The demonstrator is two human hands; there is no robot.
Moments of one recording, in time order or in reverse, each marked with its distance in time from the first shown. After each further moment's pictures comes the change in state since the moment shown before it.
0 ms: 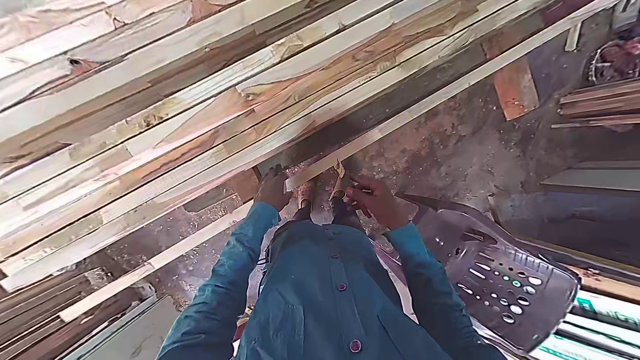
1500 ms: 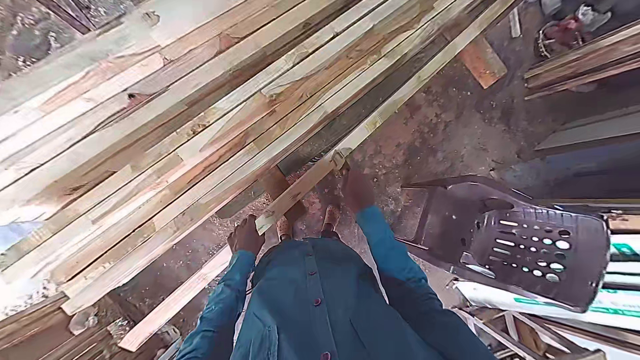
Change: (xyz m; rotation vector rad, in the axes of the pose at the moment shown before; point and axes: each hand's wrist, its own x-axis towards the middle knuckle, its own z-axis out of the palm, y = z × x) left_hand -0.135 -0.166 0.019 0.236 0.106 -0.285; right_hand -0.010 -0.003 0.151 -0.843 0.481 0.224
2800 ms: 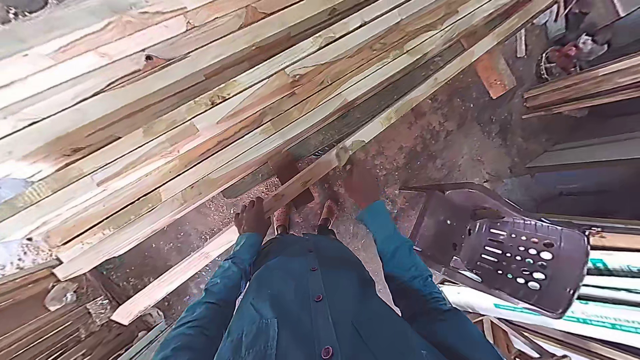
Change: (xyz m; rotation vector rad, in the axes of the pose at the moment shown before) left_hand -0.006 0.001 0.001 -0.022 0.025 0.018; right_hand -0.022 -0.024 -0.002 -0.025 -0.098 -0.047
